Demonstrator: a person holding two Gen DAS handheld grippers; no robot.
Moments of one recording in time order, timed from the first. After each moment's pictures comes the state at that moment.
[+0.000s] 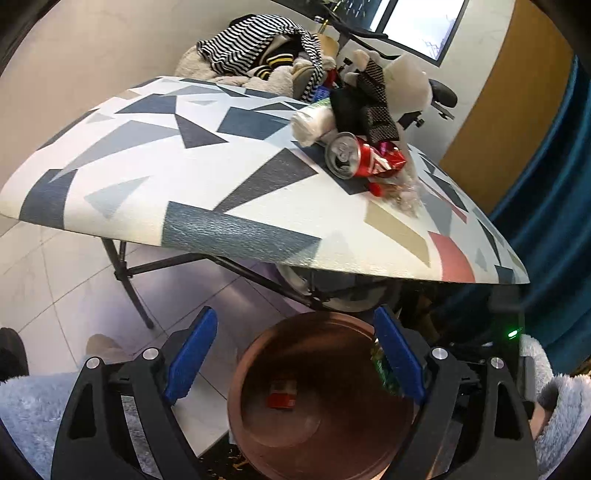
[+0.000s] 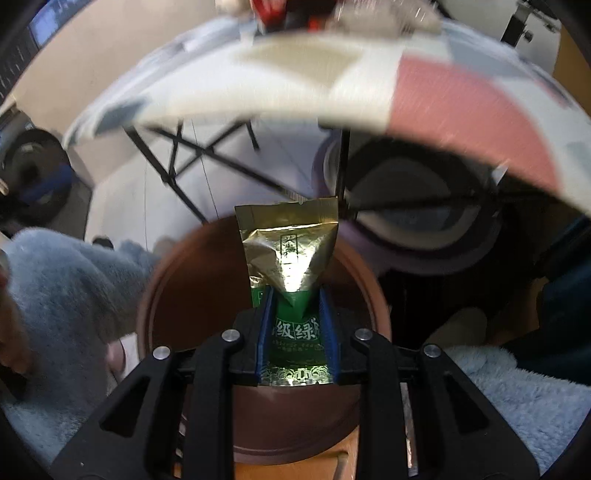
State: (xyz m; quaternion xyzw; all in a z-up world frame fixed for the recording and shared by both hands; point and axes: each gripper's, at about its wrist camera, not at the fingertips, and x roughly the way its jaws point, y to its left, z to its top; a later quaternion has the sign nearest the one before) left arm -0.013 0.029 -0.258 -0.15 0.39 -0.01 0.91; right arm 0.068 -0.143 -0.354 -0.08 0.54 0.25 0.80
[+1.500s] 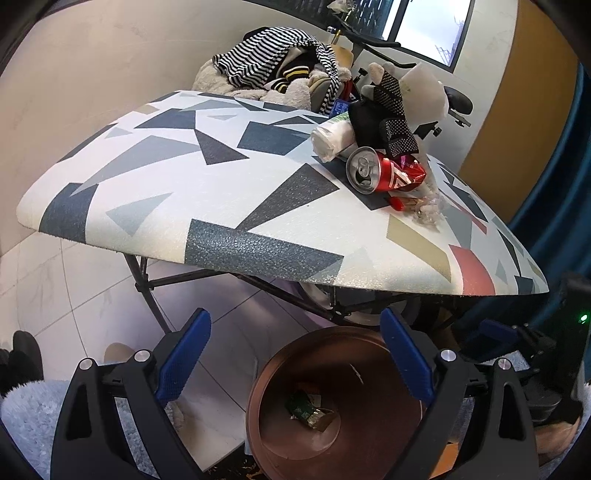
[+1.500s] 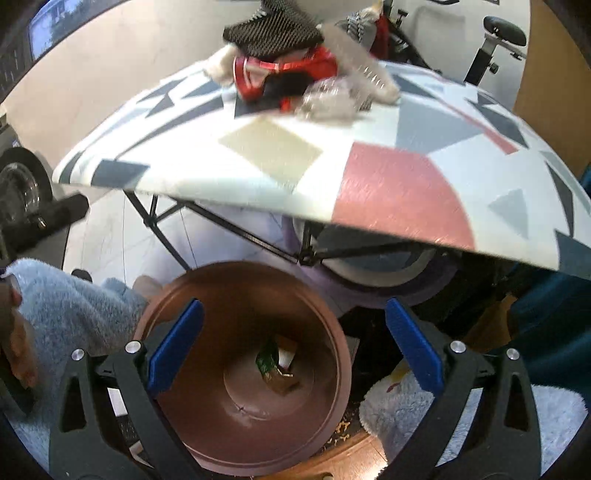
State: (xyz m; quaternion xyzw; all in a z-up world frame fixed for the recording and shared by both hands) left arm -0.010 0.033 -0.256 -0.13 0.37 0.03 0.92; right arm 0.060 -0.159 -0.295 -0.07 0.44 0.20 0.87
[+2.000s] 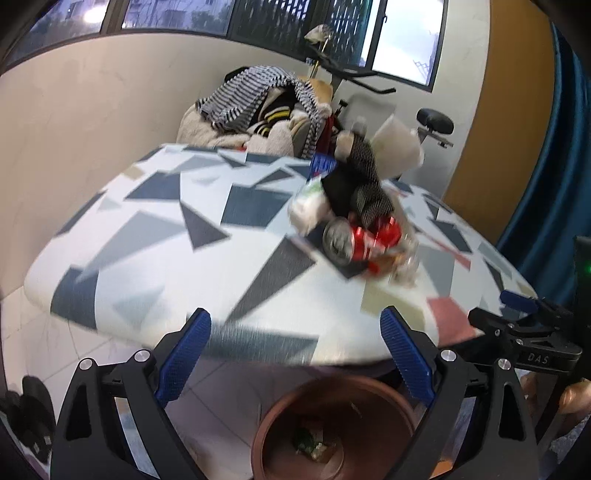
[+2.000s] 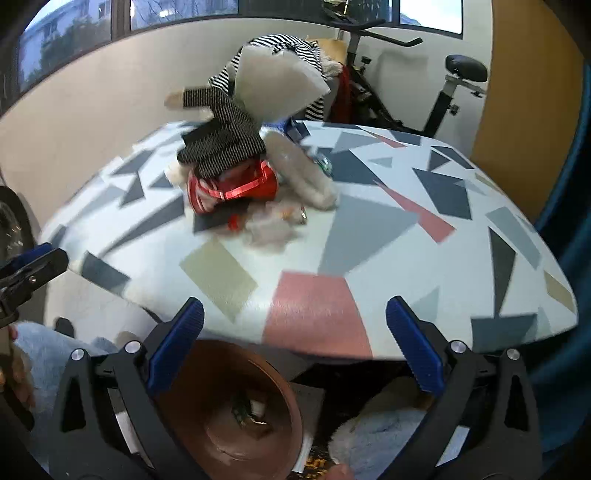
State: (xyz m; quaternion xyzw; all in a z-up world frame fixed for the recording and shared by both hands) left arm 0.012 0.030 -0.190 -0.10 0.31 0.01 0.95; right arm 0.093 -0.185 -0.212 -0.05 0.37 0.17 0.91
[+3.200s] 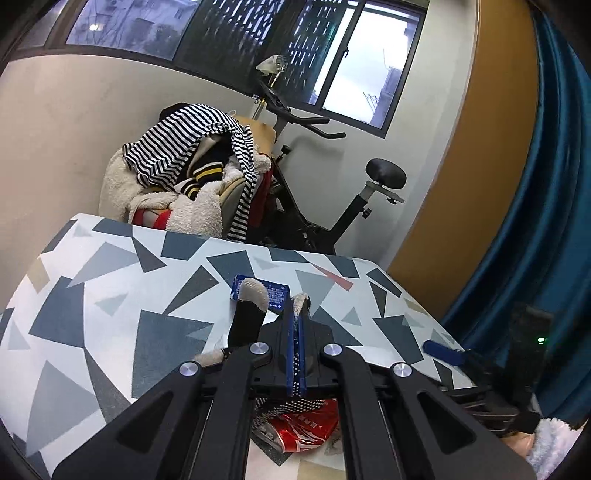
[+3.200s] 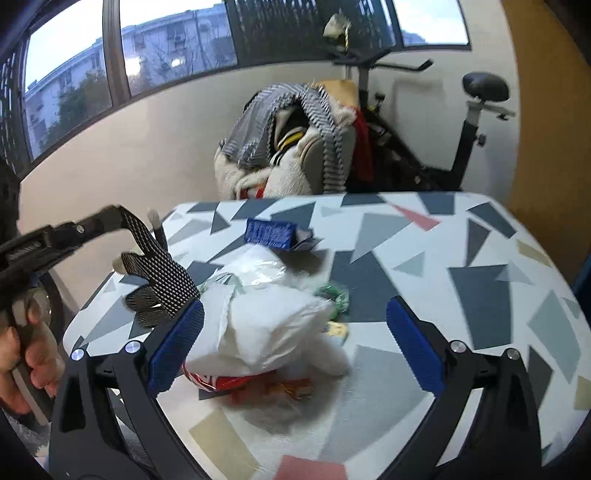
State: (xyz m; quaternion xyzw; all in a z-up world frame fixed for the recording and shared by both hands) left arm 0.177 0.034 -0.091 -0.14 0.24 -0.11 0.96; right arm 0.229 -0.181 -0.148 0.02 0.31 0.22 0.93
